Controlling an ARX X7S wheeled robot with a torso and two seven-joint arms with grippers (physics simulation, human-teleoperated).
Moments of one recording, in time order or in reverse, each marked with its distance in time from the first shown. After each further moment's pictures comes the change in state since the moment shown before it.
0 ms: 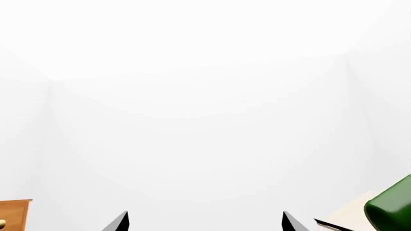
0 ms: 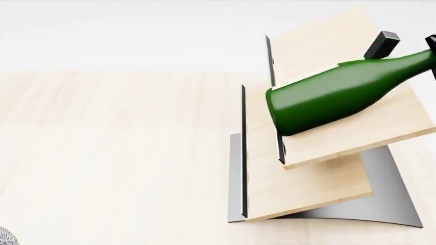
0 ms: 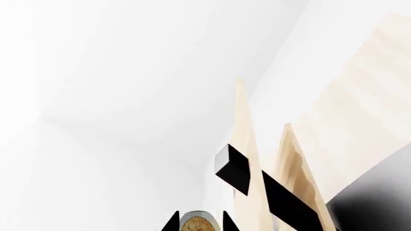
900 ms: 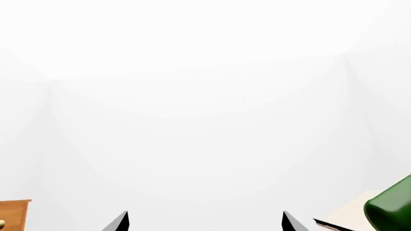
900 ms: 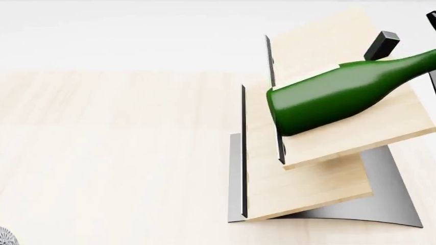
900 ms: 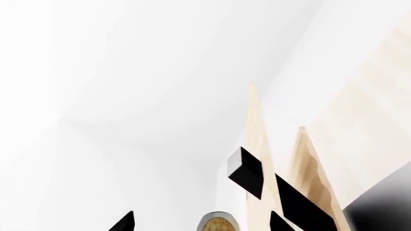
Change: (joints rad) left arm -0.004 -0.007 0.009 0.001 0.002 -0.004 -0.009; right arm -0.012 -0.007 0.026 0.008 -0.005 -0.006 -0.049
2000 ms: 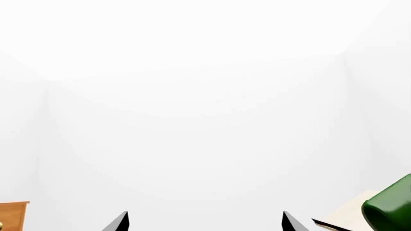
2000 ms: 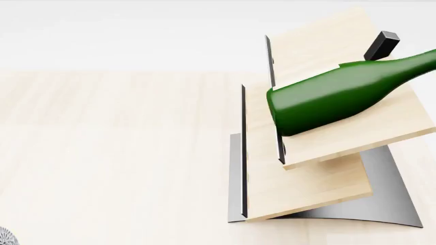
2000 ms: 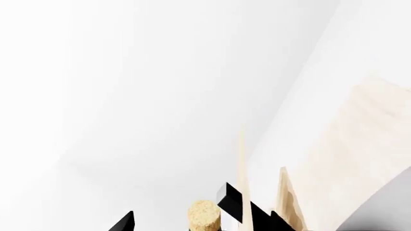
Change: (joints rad) left arm -0.006 -0.006 0.014 0.011 0.008 -0.016 -0.006; right arm -0.297 0.211 0.209 -0.322 0.165 -0.147 0.115
